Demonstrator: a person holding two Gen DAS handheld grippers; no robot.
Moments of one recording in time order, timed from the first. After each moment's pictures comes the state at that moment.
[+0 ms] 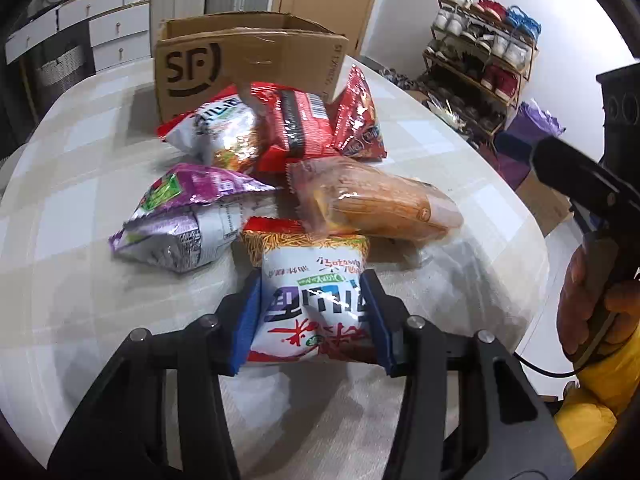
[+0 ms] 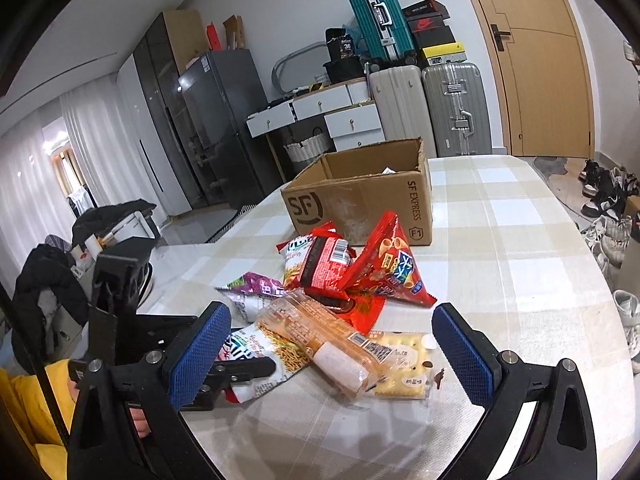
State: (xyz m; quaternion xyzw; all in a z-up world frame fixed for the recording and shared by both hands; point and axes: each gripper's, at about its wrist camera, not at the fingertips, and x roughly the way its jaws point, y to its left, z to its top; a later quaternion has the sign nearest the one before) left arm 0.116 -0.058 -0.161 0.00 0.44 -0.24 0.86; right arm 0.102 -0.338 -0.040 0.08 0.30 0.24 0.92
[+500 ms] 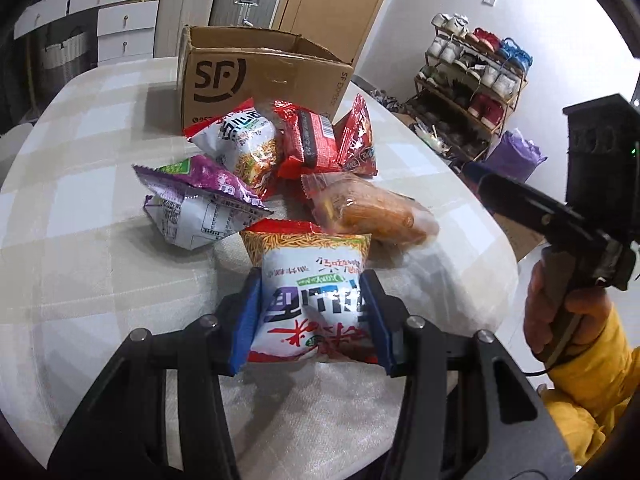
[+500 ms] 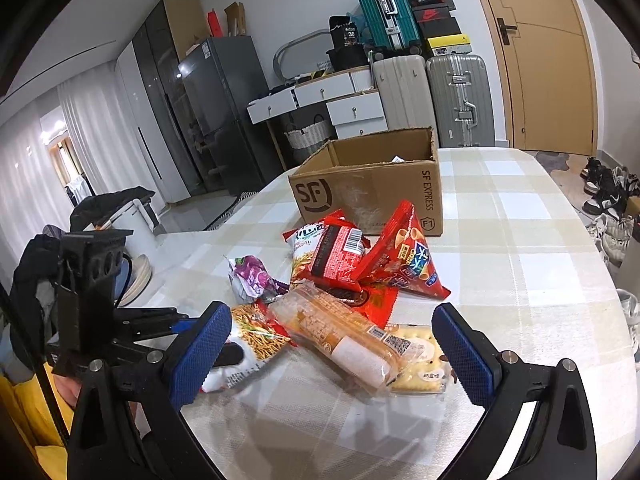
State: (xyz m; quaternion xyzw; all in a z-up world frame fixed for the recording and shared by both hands) left arm 0.087 -0.016 -0.147 -0.06 0.42 -0.26 0.87; right arm 0.102 -0.320 -0.041 0.07 0.32 0.24 0.91
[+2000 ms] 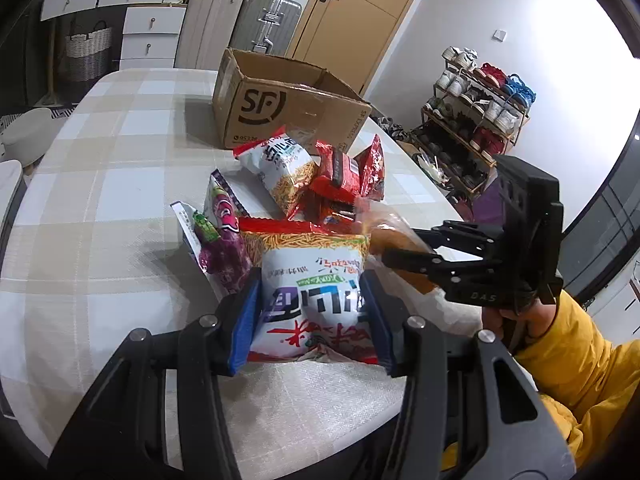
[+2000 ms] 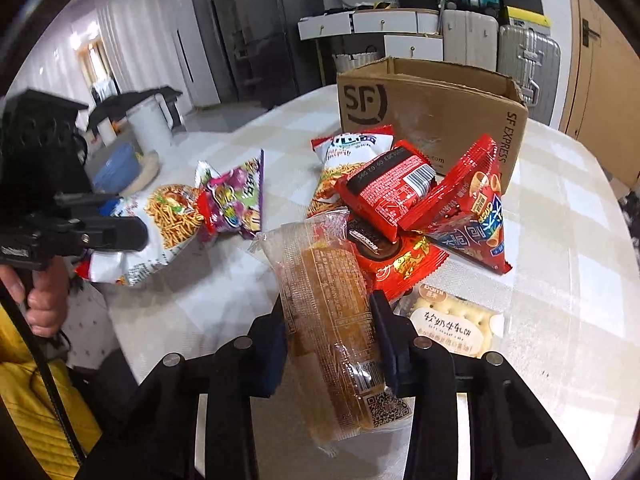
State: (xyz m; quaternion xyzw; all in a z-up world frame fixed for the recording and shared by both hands) left arm 0.037 0.042 -0.113 -0.11 0.39 -0.24 0.88; right arm 0.129 -0.277 -0.089 -0.05 0.41 0.31 0.85
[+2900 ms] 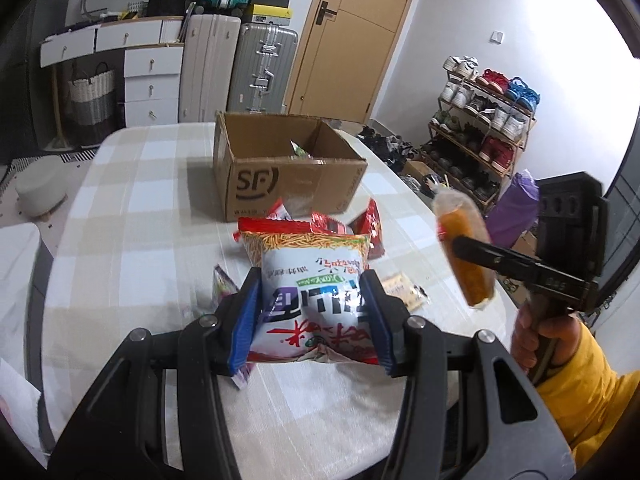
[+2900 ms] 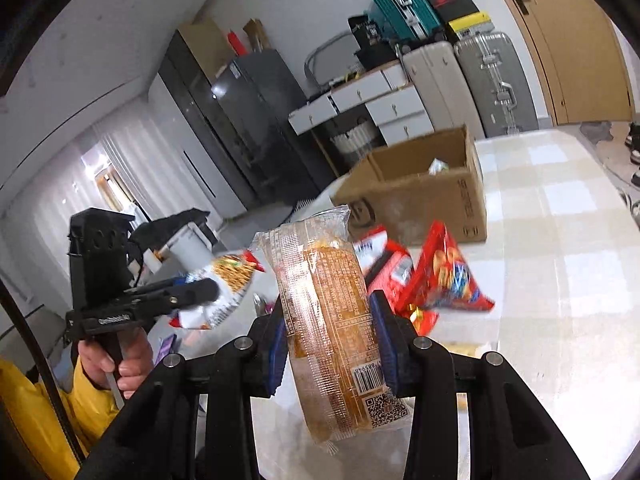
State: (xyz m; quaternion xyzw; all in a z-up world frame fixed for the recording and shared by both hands) left arm 0.051 0.029 -0.032 -0.07 0.35 -0.22 0.91; right arm 0.116 -0.348 -0.012 0.16 0.32 0.34 0.87
